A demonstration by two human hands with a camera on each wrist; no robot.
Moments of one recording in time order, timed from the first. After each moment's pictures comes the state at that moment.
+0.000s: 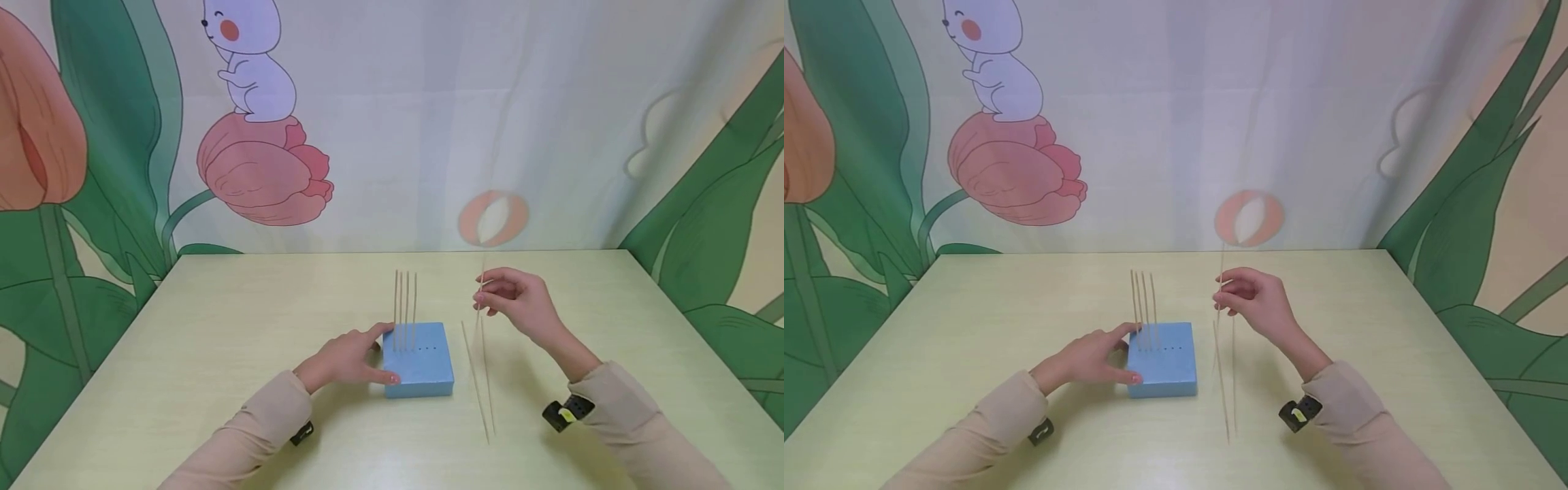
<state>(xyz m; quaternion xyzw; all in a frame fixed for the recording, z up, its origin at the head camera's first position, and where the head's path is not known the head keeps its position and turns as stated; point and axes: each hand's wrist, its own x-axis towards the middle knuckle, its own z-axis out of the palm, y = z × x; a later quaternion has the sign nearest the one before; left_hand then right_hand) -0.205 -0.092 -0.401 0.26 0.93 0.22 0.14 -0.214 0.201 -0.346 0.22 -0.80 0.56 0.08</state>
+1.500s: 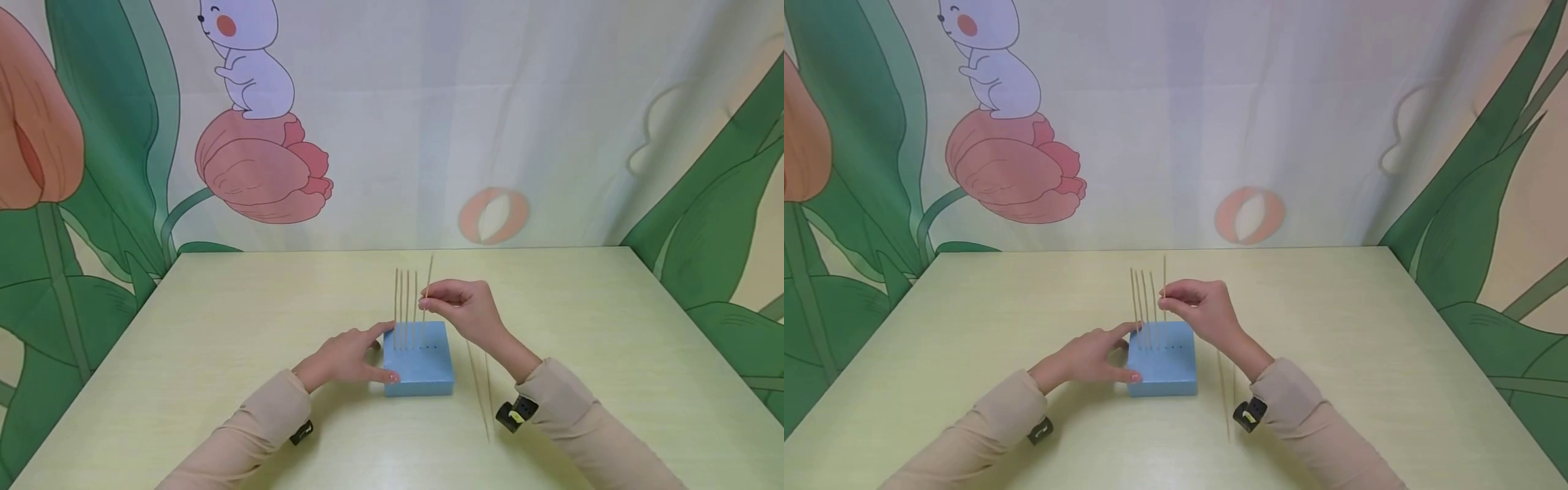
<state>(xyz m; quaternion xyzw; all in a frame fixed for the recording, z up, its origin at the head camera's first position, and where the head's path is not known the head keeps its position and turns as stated) -0.208 -0.092 -0.403 0.25 0.93 0.22 0.15 -0.217 0.132 -0.359 0.30 -0.77 0.54 0.14</state>
